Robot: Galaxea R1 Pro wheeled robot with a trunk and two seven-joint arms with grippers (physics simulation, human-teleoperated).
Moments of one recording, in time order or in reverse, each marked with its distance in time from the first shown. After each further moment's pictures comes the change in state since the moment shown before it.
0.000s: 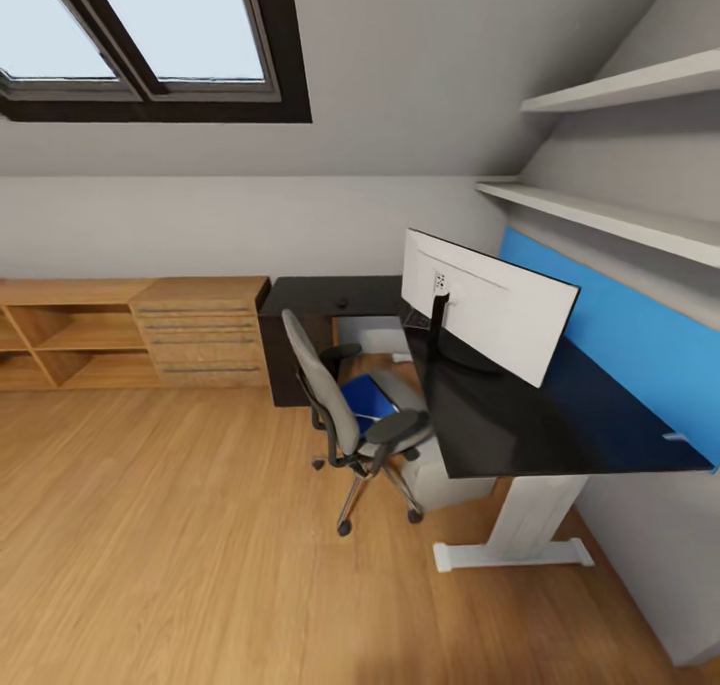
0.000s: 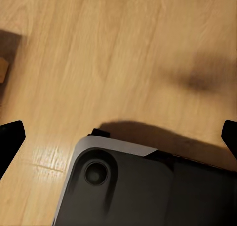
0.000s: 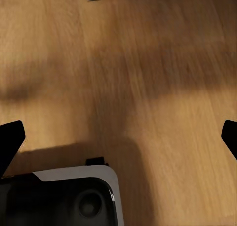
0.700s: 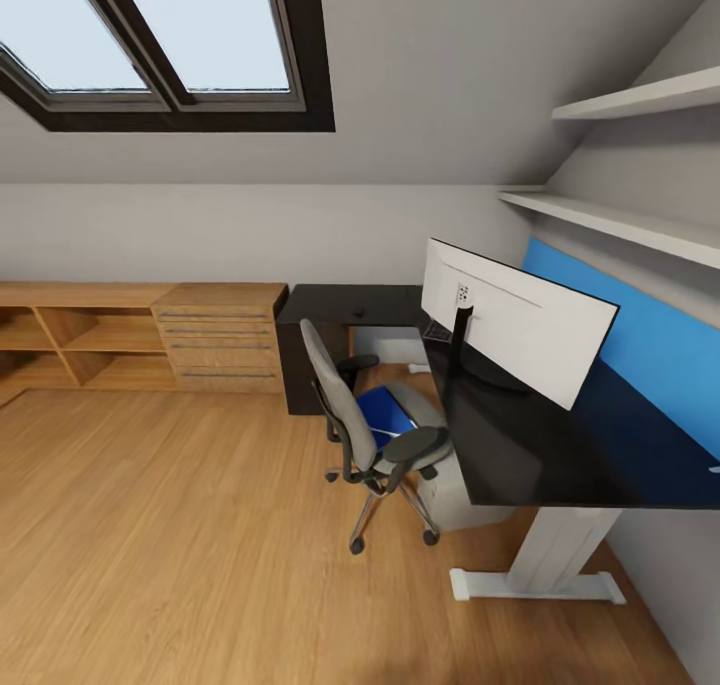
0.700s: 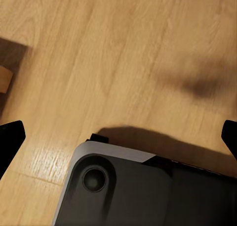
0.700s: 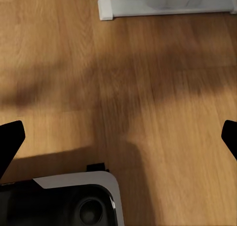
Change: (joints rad) left arm 0.000 0.000 0.001 0.000 0.000 0.000 0.000; right arm 0.000 0.000 -0.002 0.000 -0.001 0.000 0.000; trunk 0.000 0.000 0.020
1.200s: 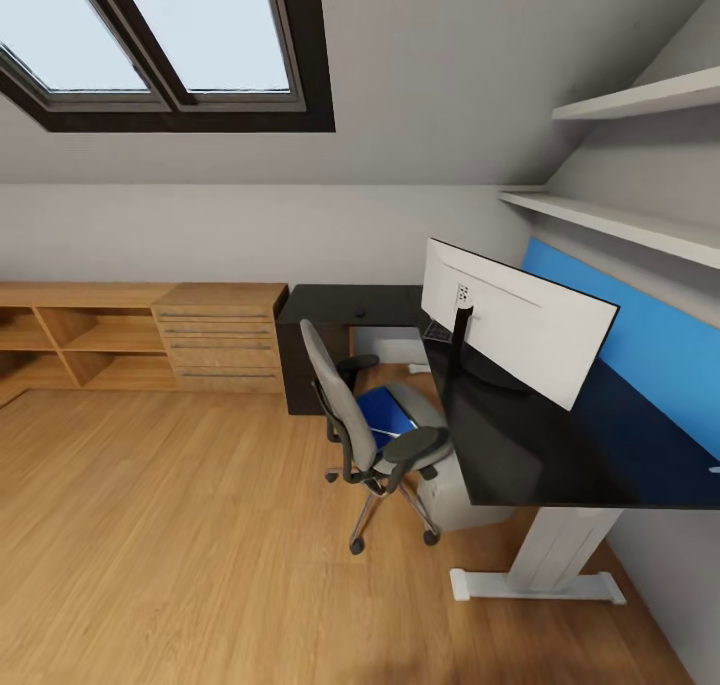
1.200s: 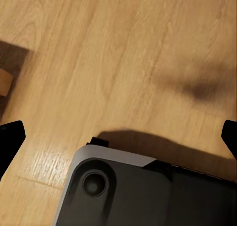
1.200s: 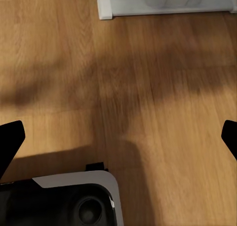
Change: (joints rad) left arm 0.000 0.001 0.001 -0.009 0.003 -0.003 0.001; right arm 0.000 -0.001 -0.002 0.001 0.000 0.003 0.000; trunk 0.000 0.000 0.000
